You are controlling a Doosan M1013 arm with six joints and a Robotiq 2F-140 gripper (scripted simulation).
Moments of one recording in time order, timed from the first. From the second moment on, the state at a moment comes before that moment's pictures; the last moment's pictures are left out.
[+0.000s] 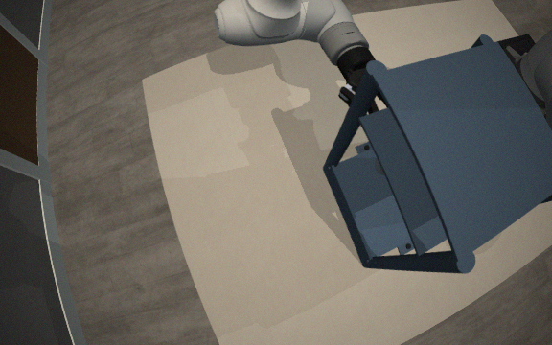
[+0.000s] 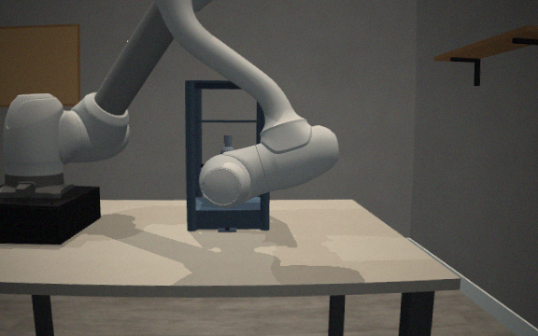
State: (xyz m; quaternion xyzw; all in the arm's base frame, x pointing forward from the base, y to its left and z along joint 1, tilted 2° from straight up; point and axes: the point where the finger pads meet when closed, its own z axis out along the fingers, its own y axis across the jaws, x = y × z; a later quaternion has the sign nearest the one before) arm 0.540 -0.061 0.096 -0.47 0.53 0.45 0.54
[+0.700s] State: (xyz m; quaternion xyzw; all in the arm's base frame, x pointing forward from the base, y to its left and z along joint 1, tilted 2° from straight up) arm 0.540 -0.061 0.096 -0.47 0.53 0.45 0.54
